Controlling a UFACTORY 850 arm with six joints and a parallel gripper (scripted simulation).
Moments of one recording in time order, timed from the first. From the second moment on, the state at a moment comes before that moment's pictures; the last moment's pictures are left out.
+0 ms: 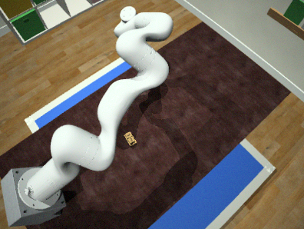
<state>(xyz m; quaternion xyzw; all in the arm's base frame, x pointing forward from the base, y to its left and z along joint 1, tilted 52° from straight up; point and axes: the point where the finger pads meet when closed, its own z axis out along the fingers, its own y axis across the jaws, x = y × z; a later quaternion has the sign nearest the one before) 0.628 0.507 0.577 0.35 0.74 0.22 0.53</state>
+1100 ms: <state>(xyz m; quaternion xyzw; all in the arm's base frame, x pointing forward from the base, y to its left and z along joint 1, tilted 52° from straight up) 0.603 0.297 0.489 0.22 0.81 0.07 0.54</state>
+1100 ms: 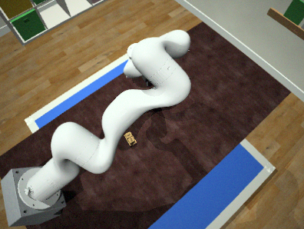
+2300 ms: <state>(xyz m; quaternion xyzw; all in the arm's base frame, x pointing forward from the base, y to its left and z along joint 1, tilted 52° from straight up) 0.422 0.076 0.304 0.04 0.89 -0.06 0.44</state>
